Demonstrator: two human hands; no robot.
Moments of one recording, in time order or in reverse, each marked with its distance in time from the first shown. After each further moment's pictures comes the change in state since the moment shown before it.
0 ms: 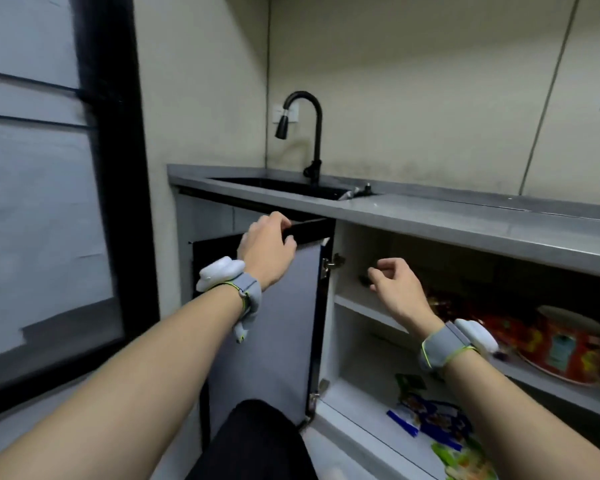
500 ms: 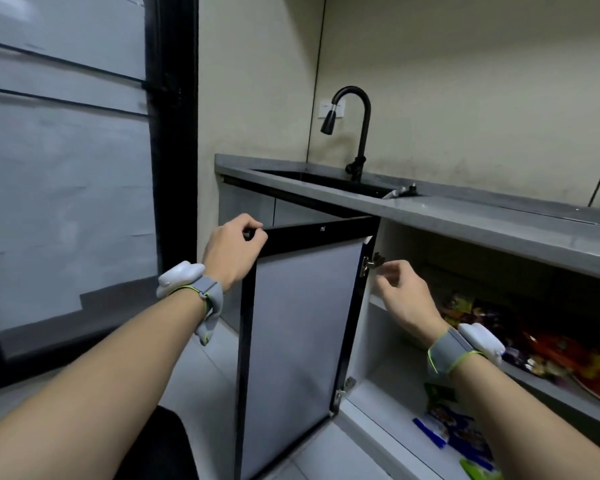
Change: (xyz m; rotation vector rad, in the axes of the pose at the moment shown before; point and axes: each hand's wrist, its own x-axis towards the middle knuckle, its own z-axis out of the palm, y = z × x) left_hand -0.031 -0.091 -0.064 -0.146 0.150 -0.181; right_hand -0.015 -0.015 0.043 -0.175 -0.118 -0.181
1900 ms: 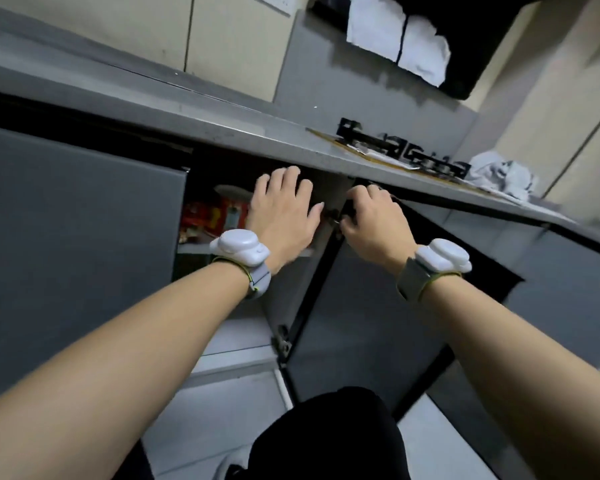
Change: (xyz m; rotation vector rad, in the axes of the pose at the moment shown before) left_hand -0.225 0.333 0.276 -0.352 -0.395 1.027; right_hand -0.186 0.068 -0.297 -1.274 0.358 0.618
